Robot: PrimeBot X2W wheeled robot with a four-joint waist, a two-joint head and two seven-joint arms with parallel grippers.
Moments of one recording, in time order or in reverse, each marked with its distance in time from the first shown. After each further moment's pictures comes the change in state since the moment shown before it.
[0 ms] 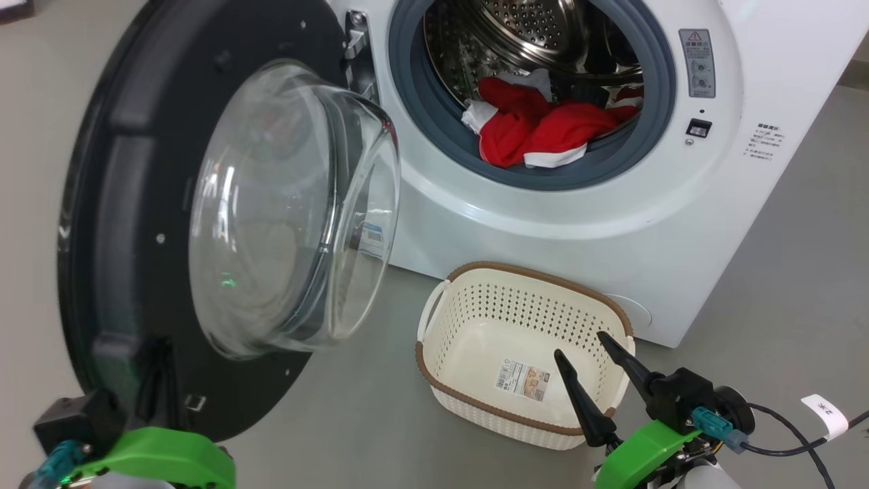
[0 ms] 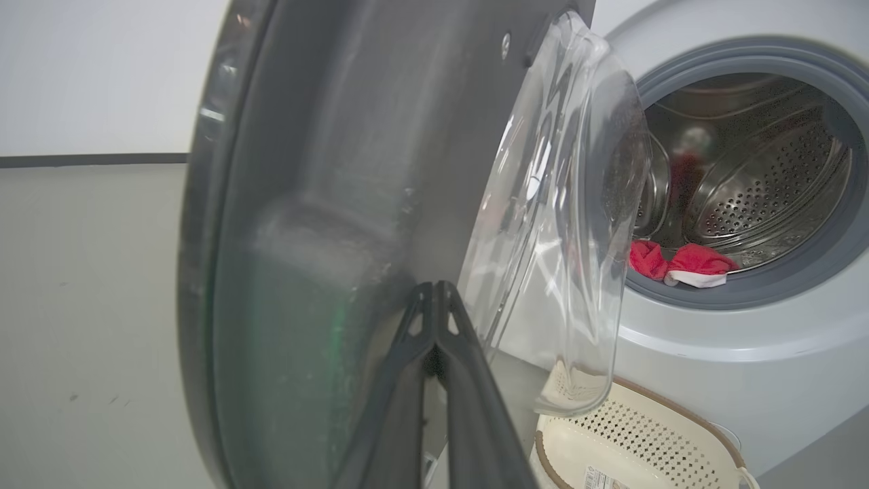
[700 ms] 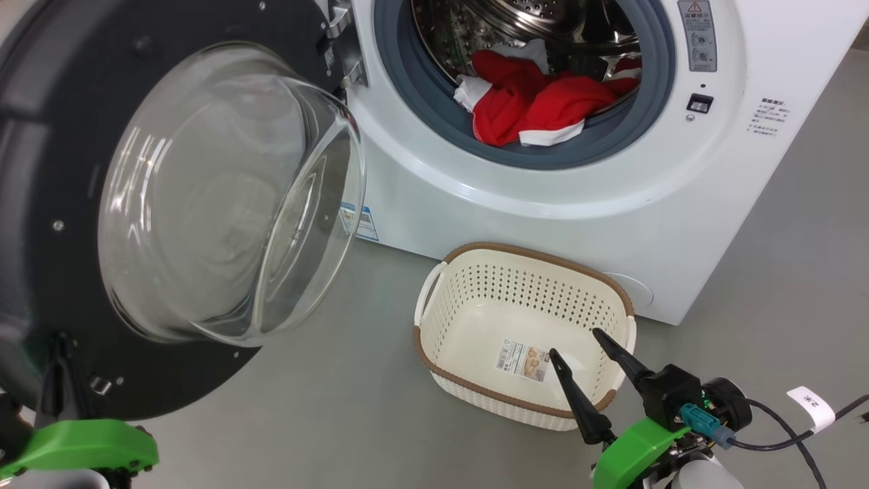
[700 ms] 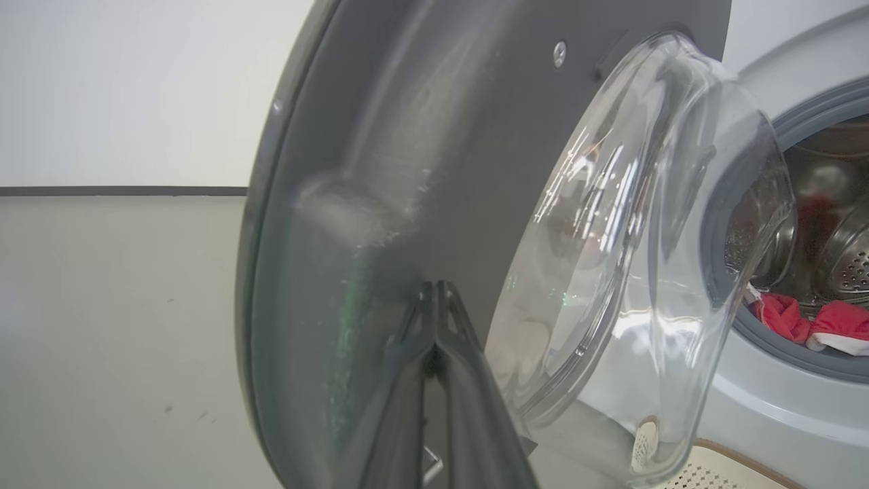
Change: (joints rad) left arm -0.081 0.047 0.143 0.232 -0.054 -0.021 -0.221; right arm -0.023 -0.001 0.009 0.025 -0.068 0.000 0.000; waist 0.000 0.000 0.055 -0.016
